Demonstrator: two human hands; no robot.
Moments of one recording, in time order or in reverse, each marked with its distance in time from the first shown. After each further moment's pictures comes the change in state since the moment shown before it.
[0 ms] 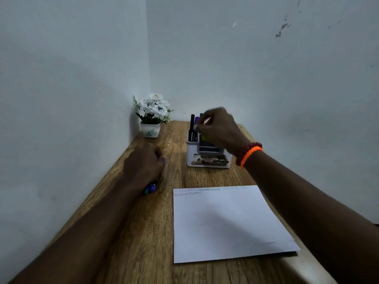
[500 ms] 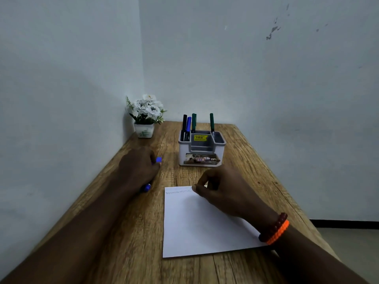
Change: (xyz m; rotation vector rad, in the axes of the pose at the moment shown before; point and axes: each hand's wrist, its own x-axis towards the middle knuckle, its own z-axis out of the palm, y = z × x) left_hand -0.005 -0.001 0.006 0.063 -0.038 0.069; right_hand -0.143 0.026 -0.004 -0.130 -0.240 -0.023
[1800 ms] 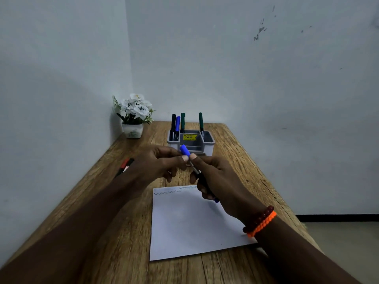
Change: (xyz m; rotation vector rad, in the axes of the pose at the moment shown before) left_hand -0.025 0.063 -0.022 -1.065 -0.458 0.111; right_hand 0.002 -0.013 -0.007 0.838 0.063 0.237
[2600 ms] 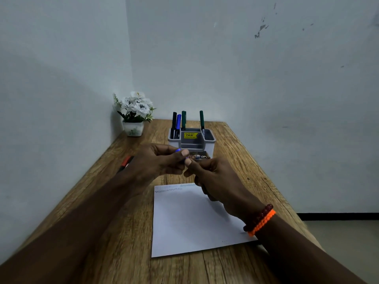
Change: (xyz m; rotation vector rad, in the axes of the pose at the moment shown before) left_hand 0.003 -0.007 0.000 -0.139 0.062 -0.033; right_hand 0.001 0.007 -0.001 -0.190 0.022 -0.023
